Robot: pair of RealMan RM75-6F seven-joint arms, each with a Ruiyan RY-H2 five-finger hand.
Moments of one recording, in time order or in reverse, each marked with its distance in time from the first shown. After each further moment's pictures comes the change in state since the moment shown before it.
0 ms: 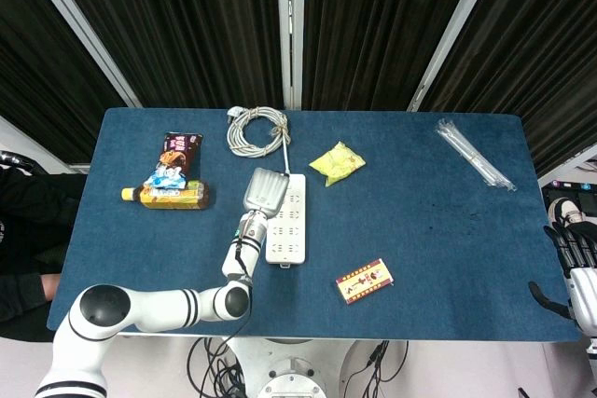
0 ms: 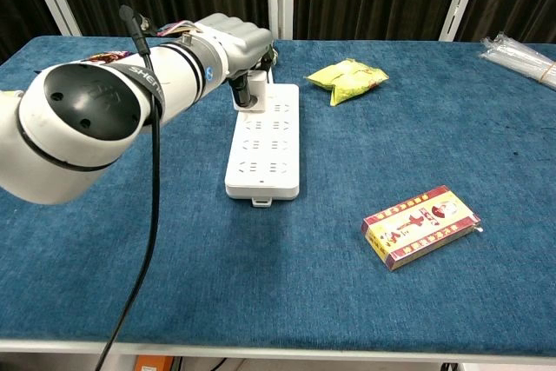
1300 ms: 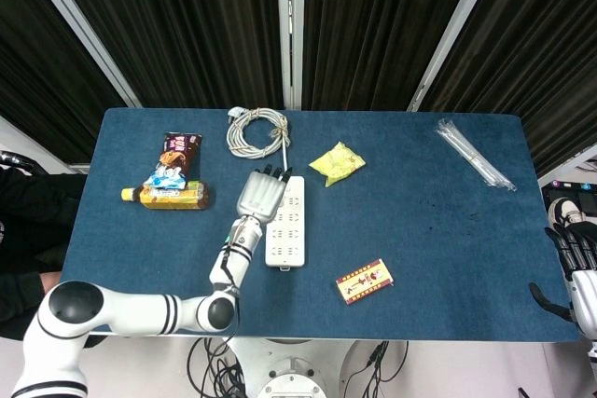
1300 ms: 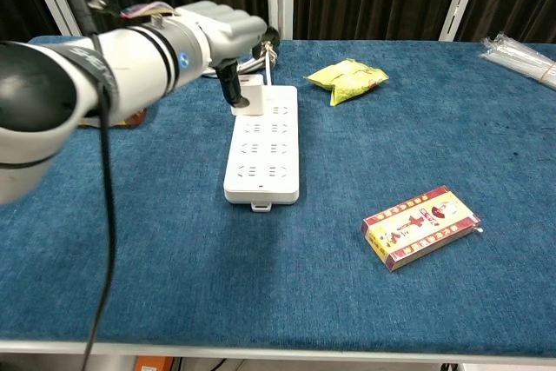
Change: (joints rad) left arm 0.061 0.135 0.015 -0.266 0.073 0.085 -0.030; right arm -0.011 0.000 -0.002 0.000 -0.020 0.028 0.008
